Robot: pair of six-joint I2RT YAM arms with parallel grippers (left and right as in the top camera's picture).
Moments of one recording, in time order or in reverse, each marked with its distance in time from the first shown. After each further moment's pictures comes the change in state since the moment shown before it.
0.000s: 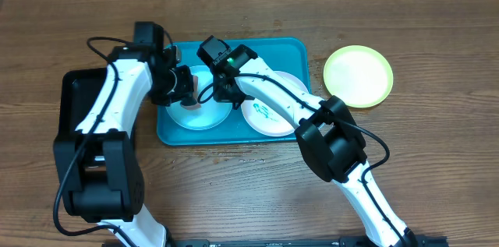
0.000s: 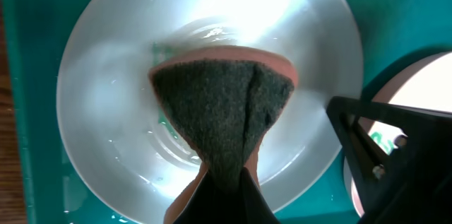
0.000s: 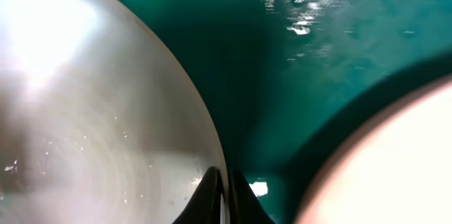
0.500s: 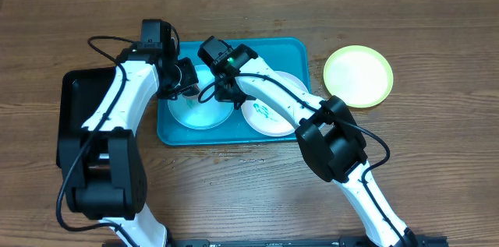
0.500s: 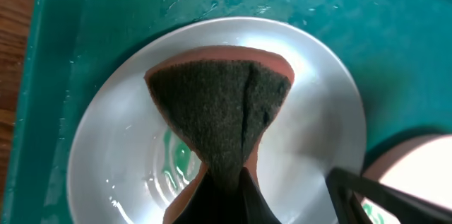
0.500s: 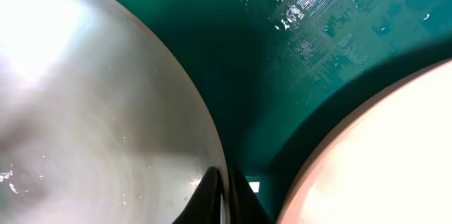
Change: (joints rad) left arm -0.038 0.021 -0.024 0.164 -0.086 -0.189; right arm -0.001 -0.003 0.000 -0.010 0.025 0.020
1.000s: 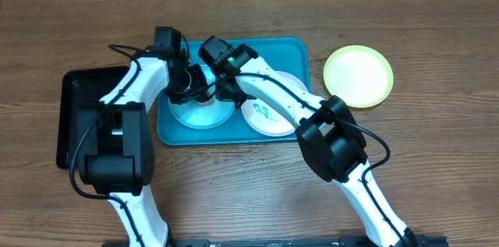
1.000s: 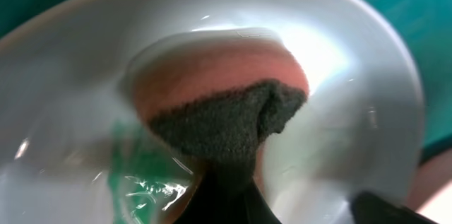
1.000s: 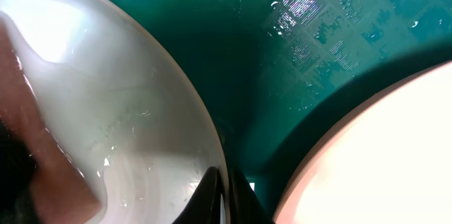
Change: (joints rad) left arm -0.024 0.164 0.026 0.011 0.069 -0.008; right arm -0.003 0.000 0.000 0.003 0.012 -0.001
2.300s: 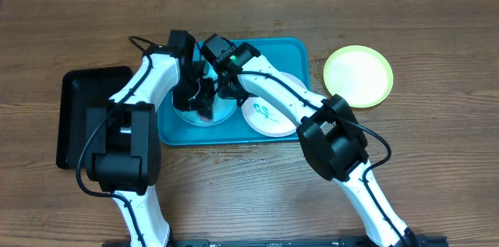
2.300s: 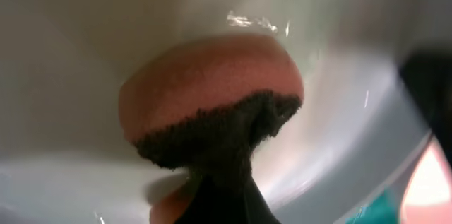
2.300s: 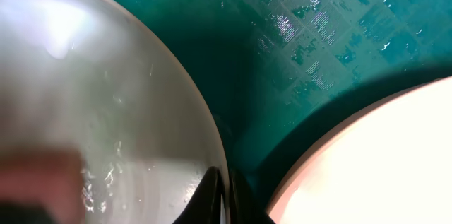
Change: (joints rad) left arm -0.057 0.011 0.039 -0.232 0.032 0.332; right arm -0.011 0.000 0.000 0.006 0.025 -0.022
